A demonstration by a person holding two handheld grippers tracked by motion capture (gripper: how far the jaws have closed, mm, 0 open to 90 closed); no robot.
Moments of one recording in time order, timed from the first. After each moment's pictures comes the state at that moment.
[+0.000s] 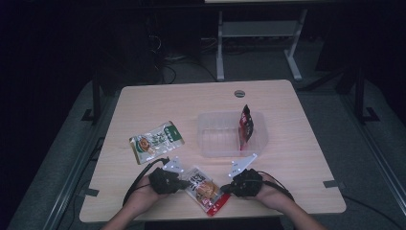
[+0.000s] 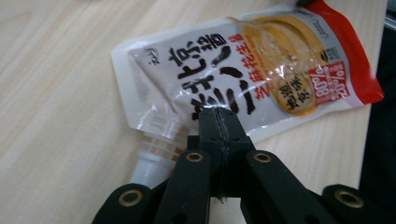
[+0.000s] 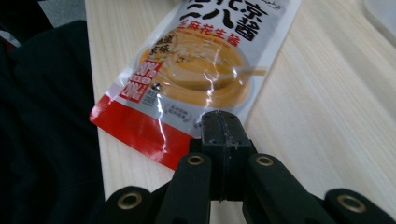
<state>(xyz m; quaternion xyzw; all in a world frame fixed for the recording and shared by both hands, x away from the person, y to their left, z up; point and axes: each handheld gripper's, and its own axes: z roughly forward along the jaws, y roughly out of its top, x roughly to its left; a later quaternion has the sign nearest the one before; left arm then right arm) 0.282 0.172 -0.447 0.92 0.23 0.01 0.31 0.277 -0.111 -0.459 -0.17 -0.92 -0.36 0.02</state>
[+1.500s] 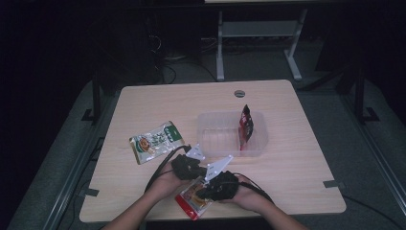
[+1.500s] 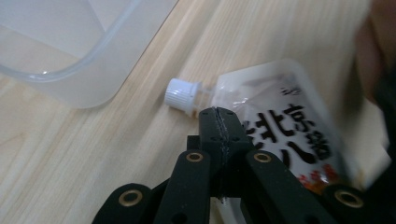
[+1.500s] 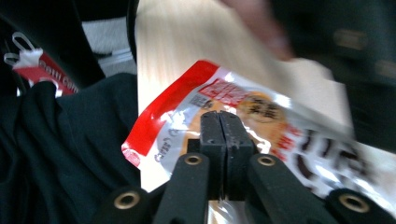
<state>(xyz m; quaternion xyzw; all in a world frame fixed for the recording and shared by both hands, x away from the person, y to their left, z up) 0.312 0.115 -0.442 0.91 0.21 0.02 0.35 0.275 -0.052 -0.453 -0.12 -0.90 -0.41 0.05</state>
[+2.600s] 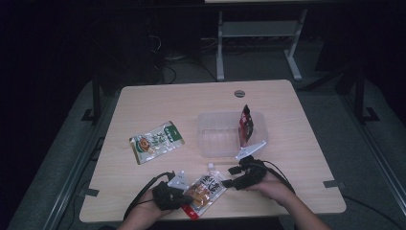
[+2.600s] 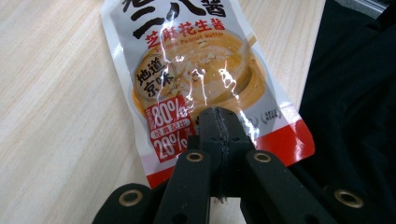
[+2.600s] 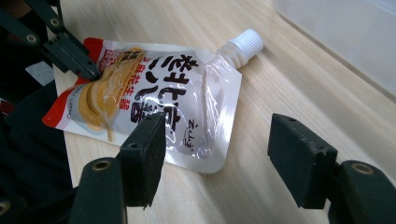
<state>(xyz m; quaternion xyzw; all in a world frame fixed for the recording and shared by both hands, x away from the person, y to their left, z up) 0.241 0.156 -0.450 0.93 0.20 -0.01 0.30 0.306 -0.128 -0.459 -0.29 -0.87 -0.39 0.06</state>
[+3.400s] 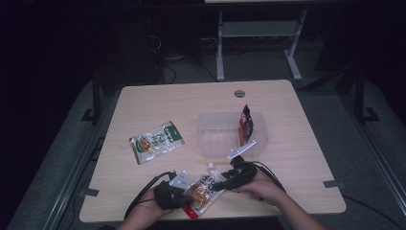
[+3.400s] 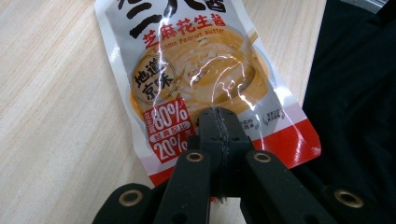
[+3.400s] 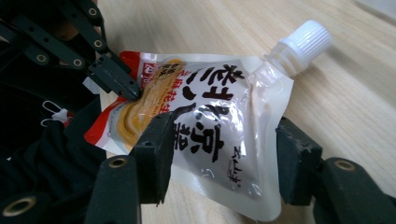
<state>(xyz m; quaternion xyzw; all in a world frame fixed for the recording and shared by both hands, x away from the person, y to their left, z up) 0.243 0.154 -0.450 0.94 0.20 -0.01 0.29 0.315 -0.106 -0.474 -0.28 -0.86 -0.40 0.16</state>
